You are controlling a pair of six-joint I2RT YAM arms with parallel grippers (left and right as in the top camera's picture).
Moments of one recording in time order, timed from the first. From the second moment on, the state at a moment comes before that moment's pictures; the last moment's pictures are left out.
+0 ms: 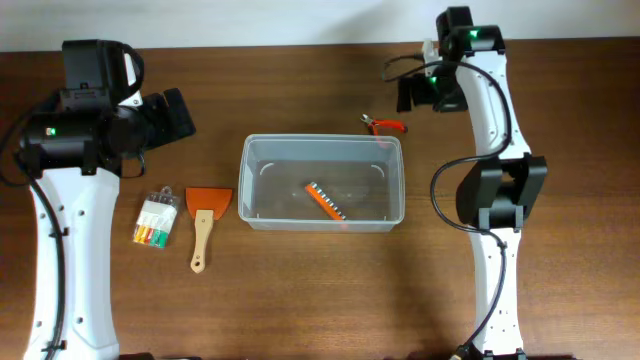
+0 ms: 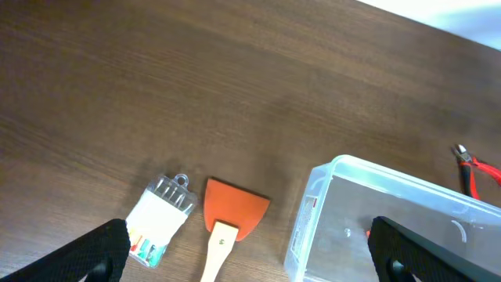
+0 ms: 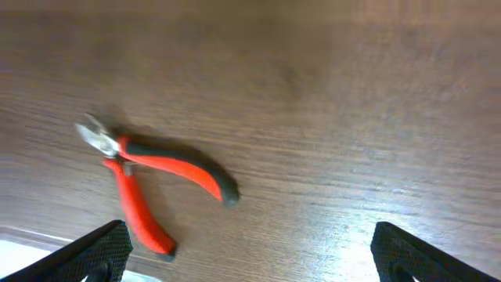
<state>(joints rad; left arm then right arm) 0.04 1.55 1.76 -1.17 -0.04 -0.27 0.04 2.65 2.69 -1.42 -0.17 0.00</state>
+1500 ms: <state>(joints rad) 0.05 1.55 1.51 -1.14 -0.37 -0.21 -0.01 2.65 2.81 -1.43 -0.17 0.00</state>
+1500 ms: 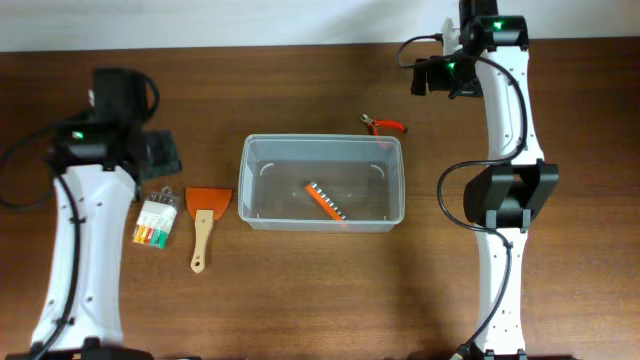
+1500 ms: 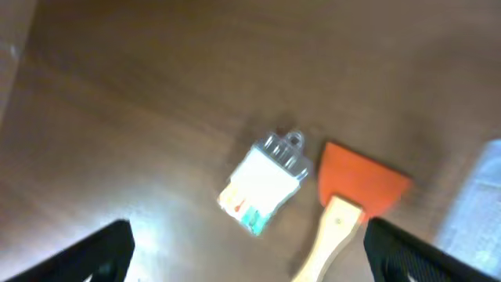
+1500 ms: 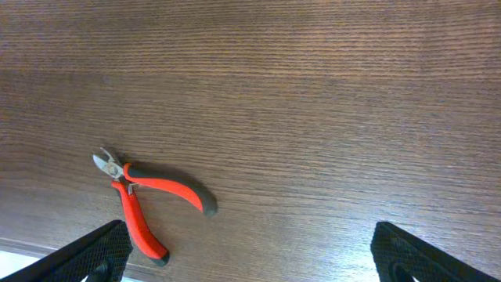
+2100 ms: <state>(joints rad) 0.31 1.63 1.11 -0.67 -0.17 0.23 -0.01 2.65 2.81 -1.43 -0.17 0.00</state>
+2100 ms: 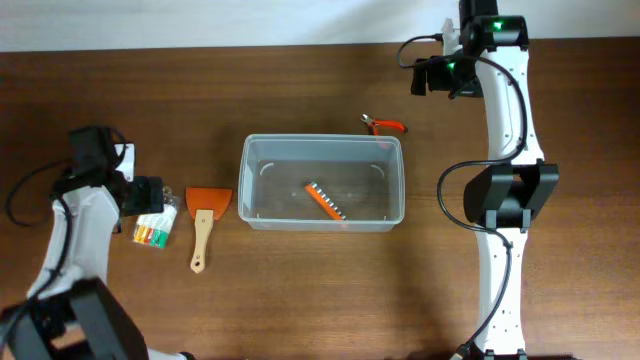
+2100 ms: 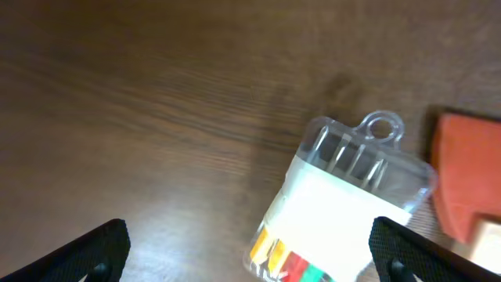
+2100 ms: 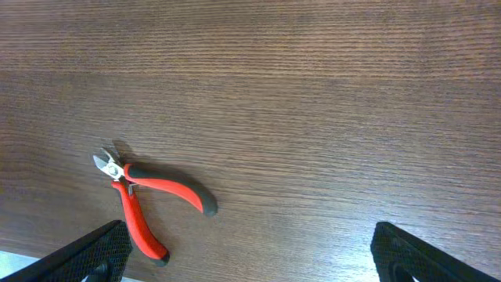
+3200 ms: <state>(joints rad) 0.30 1.78 1.21 -0.81 0.02 0.43 -0.01 2.65 2.81 -1.43 -0.17 0.00</state>
